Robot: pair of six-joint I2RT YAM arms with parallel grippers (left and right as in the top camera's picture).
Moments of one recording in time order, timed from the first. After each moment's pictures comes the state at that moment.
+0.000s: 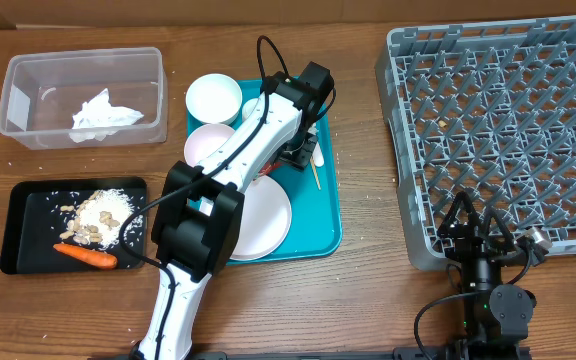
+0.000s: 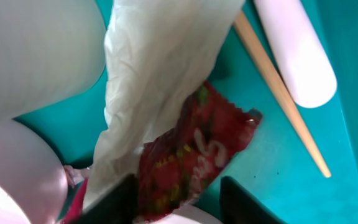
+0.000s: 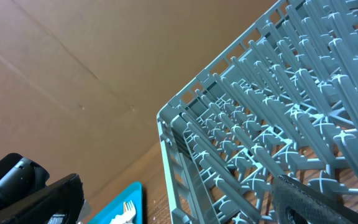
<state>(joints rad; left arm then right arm) -0.53 2.28 1.95 -1.21 -0.13 -0.15 -0.03 0.02 0.02 -0.02 0.08 0.73</state>
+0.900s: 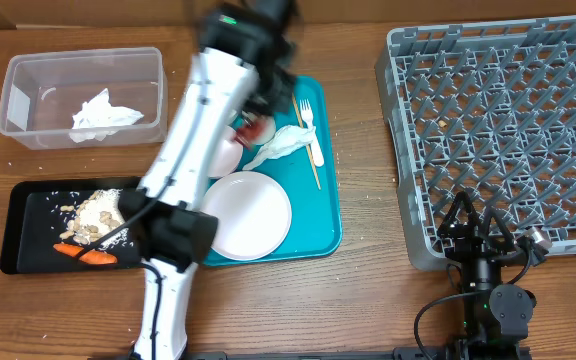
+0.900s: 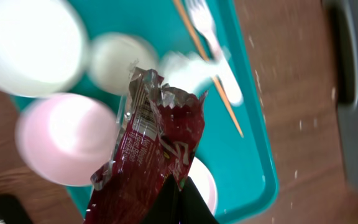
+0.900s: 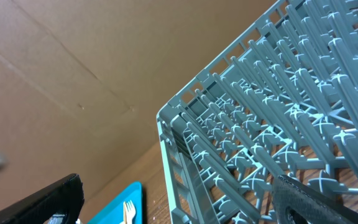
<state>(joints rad) -0.42 2.28 2.54 -1.64 0.08 -0.16 -0.03 0.02 0.02 -0.02 0.08 0.73</state>
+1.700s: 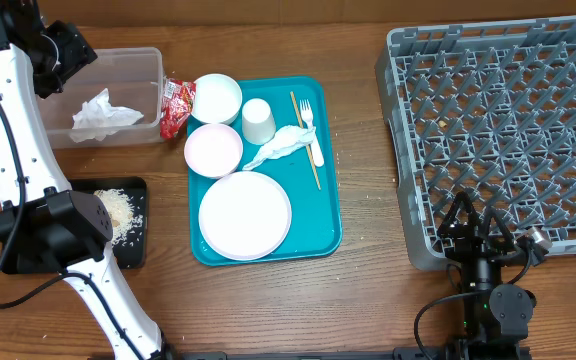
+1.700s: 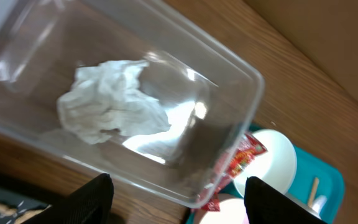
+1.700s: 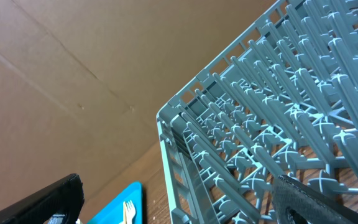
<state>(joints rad) 0.32 2.27 2.58 -1.42 0.19 -0.33 -0.03 0.02 0.02 -0.02 0.08 0.73</state>
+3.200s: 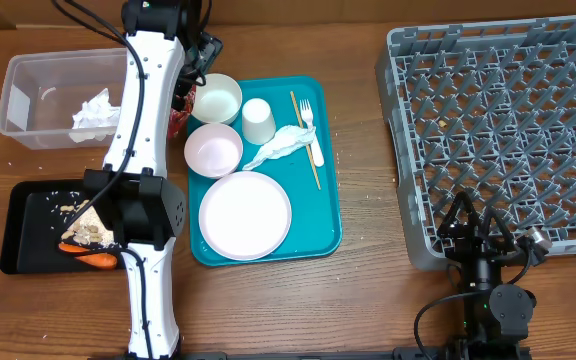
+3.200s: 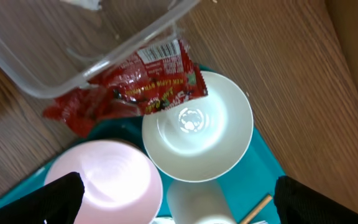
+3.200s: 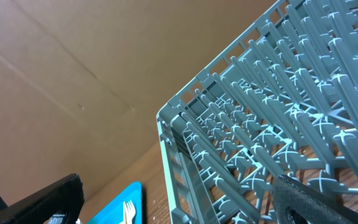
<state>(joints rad) -0.13 2.37 2.56 -1.47 -0.16 -1.17 -0.03 0.02 0.02 -0.02 0.08 0.73</state>
